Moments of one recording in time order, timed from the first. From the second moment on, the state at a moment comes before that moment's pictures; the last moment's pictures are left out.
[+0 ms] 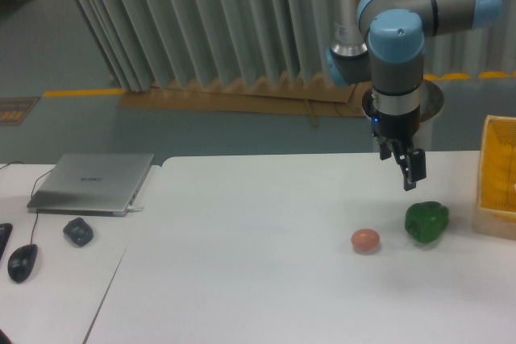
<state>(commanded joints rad) 2.31 -1.69 -1.59 -1.40 1.56 1.30</state>
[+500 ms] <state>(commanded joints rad) 2.32 -1.68 -1.61 -1.40 1.57 1.29</state>
